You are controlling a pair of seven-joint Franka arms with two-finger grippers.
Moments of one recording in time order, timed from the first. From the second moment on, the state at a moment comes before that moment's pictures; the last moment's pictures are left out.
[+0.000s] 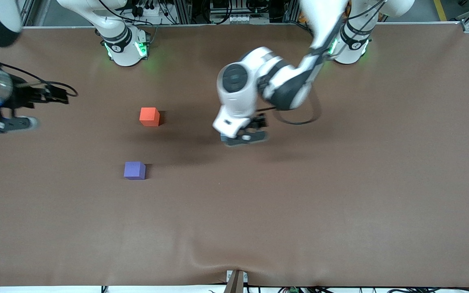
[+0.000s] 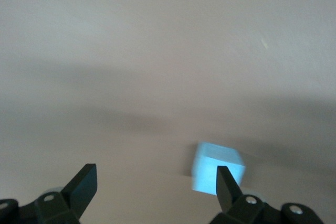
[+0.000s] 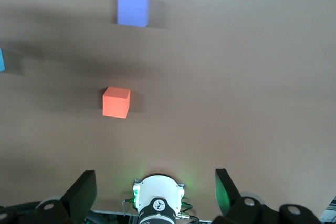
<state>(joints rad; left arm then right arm) -0.75 0.52 0.06 -1.36 -0.01 1.80 -0.87 0.05 0.17 0.06 -1.43 -0.02 1.25 -0.06</state>
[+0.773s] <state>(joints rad) -0.25 0.20 0.05 -1.54 0.00 1.59 -0.22 0.42 0.30 0.07 -1.54 0.21 1.63 0.43</state>
